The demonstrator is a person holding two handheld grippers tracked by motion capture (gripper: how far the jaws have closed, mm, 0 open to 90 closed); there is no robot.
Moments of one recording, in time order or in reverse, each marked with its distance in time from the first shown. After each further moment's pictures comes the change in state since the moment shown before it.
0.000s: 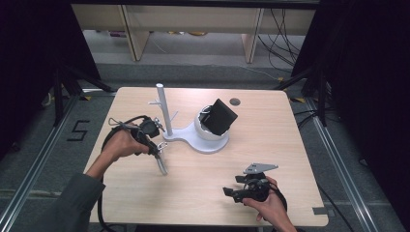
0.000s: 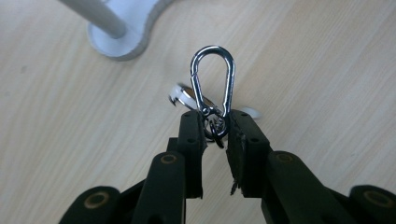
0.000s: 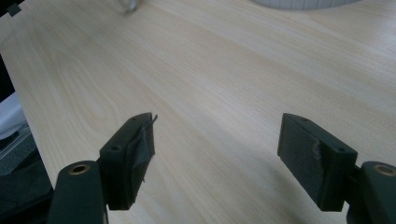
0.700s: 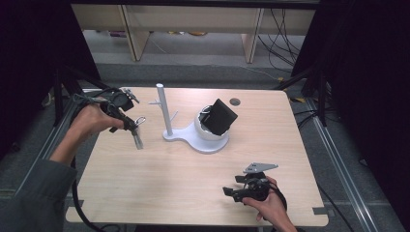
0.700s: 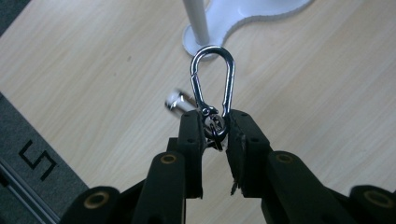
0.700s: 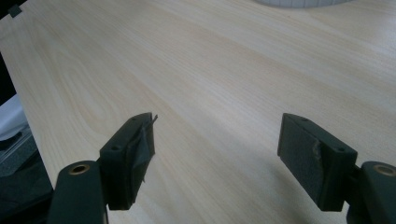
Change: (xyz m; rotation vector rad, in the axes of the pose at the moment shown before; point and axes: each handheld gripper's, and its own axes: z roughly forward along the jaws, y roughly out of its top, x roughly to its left) left arm 0.047 -0.010 -0.081 -0.048 0.094 -0.107; right arm 0.000 0.000 0.002 0.003 0.021 0.039
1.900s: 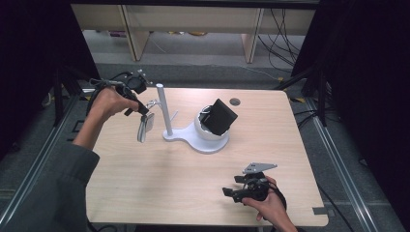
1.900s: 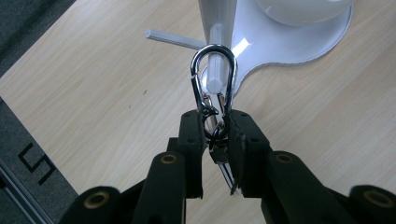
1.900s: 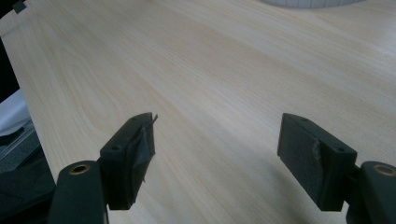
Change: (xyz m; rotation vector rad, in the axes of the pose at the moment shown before) left arm 0.018 0.050 0.017 -0.017 0.002 -0.072; right arm -0.001 0.002 0.000 0.009 -0.005 -0.052
